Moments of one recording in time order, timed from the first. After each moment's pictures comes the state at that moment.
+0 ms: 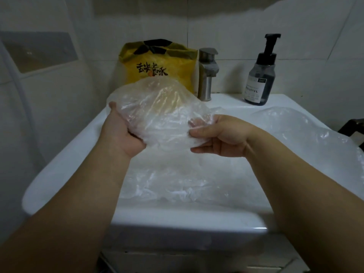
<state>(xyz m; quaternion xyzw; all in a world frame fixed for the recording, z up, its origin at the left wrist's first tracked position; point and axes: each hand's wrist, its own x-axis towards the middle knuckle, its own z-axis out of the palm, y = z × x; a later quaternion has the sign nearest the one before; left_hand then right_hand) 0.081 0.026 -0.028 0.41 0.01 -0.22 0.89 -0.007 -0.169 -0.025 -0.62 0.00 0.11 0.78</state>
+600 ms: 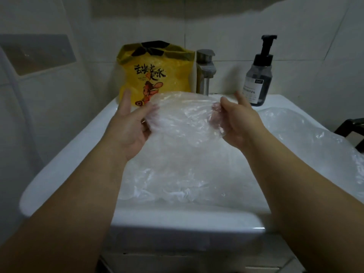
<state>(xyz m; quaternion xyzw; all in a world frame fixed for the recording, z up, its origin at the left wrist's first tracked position) 0.067 0.013 -0.024 0.53 -0.13 -0.11 0.83 -0.002 -0.182 -0.018 -0.42 0.10 -0.19 0.88</state>
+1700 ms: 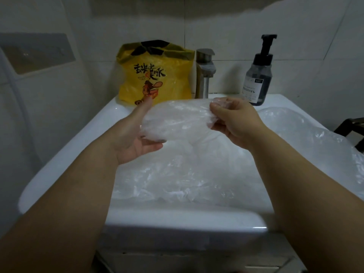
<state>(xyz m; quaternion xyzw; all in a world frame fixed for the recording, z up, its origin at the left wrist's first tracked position) 0.062 0.022 -0.023 0.64 -0.08 -0.25 0.72 -0.009 -0.184 -0.017 -0.64 0.09 -0.17 0.74</state>
